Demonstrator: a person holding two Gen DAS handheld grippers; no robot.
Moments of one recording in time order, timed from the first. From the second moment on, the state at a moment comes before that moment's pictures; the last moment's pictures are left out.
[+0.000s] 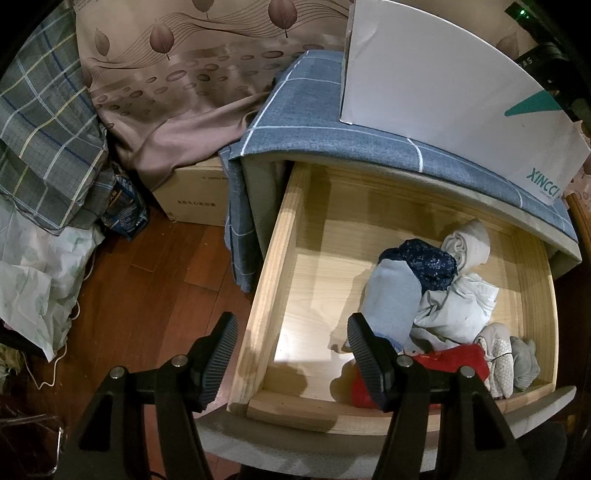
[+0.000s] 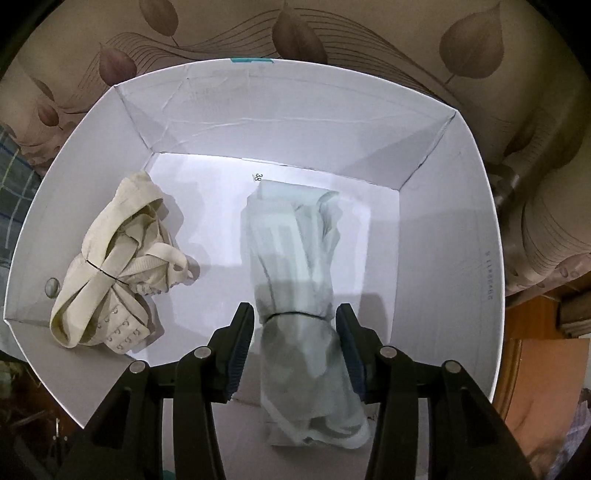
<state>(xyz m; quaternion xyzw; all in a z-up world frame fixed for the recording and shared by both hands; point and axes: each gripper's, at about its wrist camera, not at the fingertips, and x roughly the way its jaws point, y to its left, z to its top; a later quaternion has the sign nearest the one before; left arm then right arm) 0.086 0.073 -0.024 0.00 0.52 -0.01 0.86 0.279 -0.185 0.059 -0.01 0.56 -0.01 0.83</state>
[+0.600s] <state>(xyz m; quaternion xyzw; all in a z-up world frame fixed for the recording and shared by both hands) 0.090 0.069 -0.032 0.00 0.54 -0.01 0.84 0.149 -0.206 0.120 -0.01 0.54 0.05 0.84</state>
